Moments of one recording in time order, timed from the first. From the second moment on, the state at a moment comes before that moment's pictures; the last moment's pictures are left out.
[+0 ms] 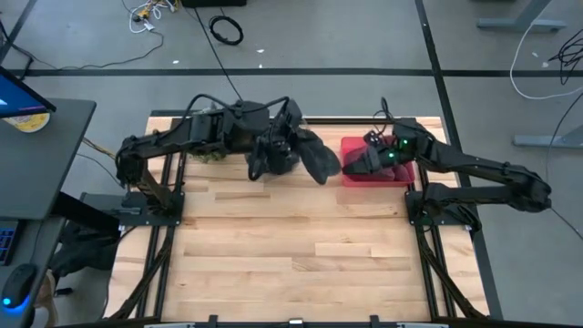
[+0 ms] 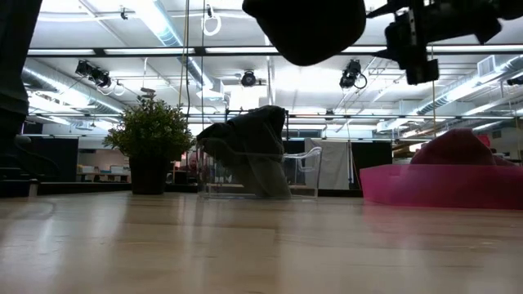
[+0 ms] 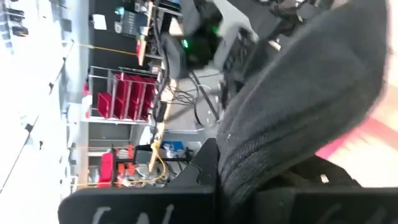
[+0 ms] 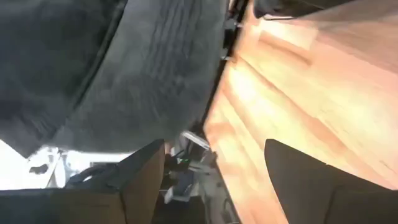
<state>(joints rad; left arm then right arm) 0.01 1.71 2.09 -0.69 -0.24 1.25 -0.42 0.86 0.68 -0.13 -0.61 1.14</state>
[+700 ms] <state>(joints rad) -0.07 1.71 2.09 -0.62 -0.36 1.26 -0.43 1.23 0.68 0.80 -0.80 1.51</state>
